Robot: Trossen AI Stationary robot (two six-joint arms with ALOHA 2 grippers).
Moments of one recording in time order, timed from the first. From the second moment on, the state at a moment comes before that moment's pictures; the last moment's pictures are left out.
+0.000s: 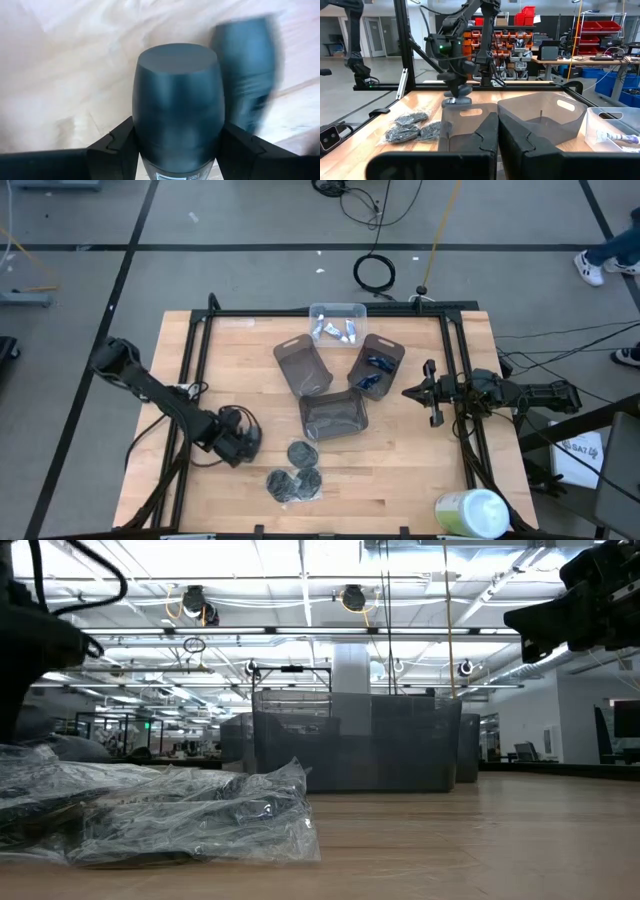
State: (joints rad) left arm -0.62 1.35 0.71 -0.85 -0.10 -1.82; right arm 0.01 0.03 0.02 0.07 -0.03 0.01
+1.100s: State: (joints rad) left arm -0.51 1.05 0.55 -0.39 -0.68 -1.03; right arm 0.01 0.03 0.02 0.07 -0.03 0.01
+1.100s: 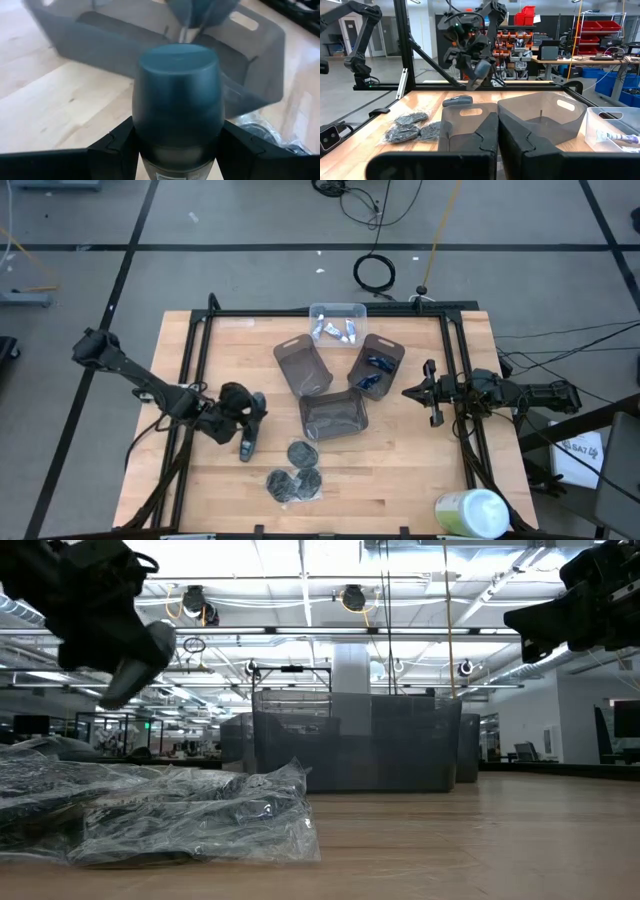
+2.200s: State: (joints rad) left arm 0.14 0.80 0.27 0.43 -0.12 -0.25; right arm 0.01 0.03 0.02 0.07 -0.03 0.01
